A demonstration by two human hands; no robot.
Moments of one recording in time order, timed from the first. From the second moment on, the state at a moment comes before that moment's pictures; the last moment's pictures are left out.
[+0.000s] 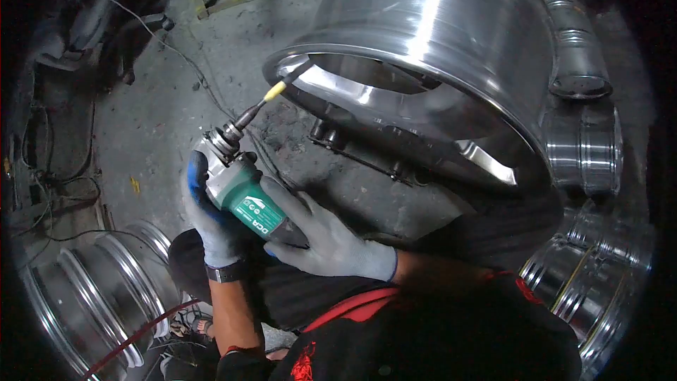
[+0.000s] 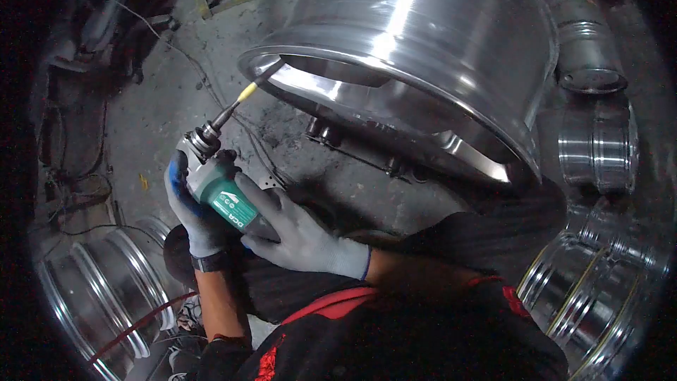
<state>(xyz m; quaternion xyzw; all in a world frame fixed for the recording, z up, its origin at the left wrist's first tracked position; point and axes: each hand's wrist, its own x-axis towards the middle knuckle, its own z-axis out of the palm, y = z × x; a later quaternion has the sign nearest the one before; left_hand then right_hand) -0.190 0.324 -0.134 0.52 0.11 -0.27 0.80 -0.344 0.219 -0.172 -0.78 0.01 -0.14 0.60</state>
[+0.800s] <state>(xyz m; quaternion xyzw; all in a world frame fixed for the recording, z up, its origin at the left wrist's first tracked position) -0.183 0.333 -0.139 0.56 0.02 -0.27 0.78 -0.346 0.219 -0.165 -0.79 0.02 -0.13 0.60</state>
